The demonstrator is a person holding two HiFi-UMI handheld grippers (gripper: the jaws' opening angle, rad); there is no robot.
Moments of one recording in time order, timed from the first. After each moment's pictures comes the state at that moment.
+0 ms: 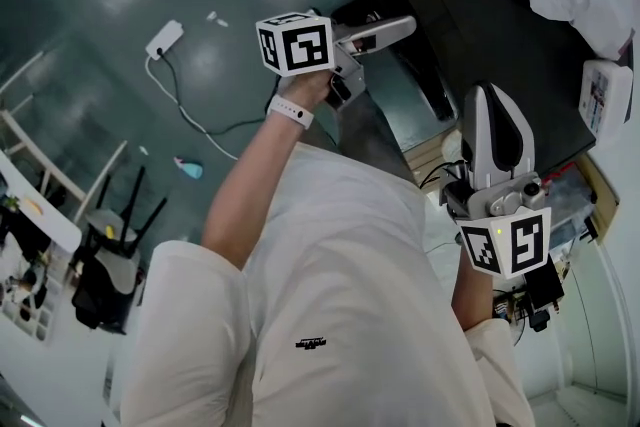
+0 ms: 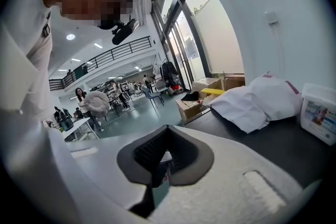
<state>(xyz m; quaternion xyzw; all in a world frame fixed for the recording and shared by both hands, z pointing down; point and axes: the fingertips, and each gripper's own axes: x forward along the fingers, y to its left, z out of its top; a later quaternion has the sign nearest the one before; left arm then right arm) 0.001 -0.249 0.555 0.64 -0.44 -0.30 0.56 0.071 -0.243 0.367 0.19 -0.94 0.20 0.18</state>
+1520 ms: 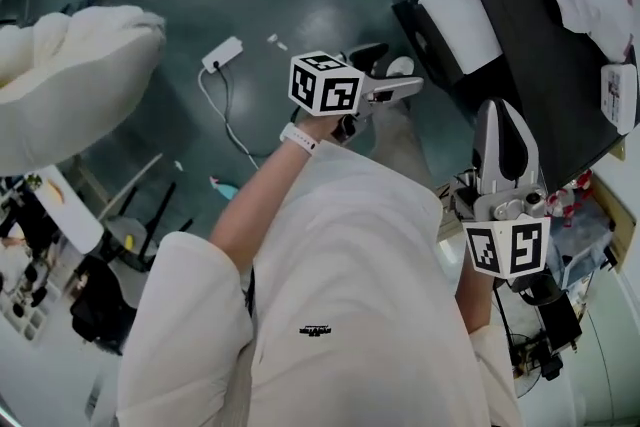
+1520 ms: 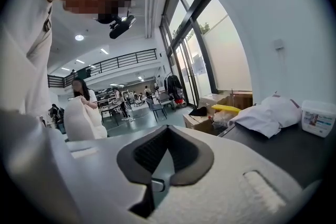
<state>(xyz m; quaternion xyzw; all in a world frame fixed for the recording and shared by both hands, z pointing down) -0.037 -0.081 0.502 0.72 -0.46 -0.13 0.50 0.020 -0.106 0.293 0.22 -0.96 0.15 0.11</state>
